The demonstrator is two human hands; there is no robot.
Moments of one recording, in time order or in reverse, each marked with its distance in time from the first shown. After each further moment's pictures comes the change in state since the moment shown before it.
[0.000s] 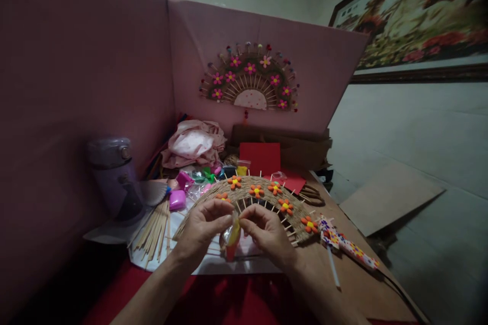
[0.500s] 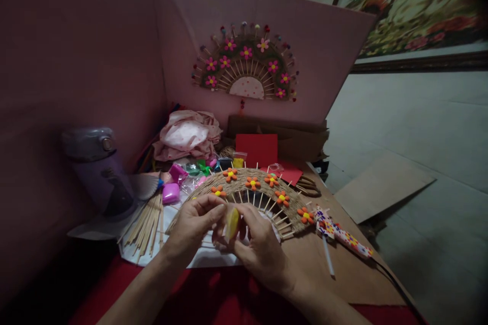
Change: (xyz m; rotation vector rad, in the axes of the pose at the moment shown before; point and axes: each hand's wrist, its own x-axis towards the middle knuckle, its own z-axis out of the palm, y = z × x) left_hand -0.001 0.001 0.001 0.037 -0.075 -0.051; right_hand -0.019 -0.003 0.013 -0.598 0.069 -0.358
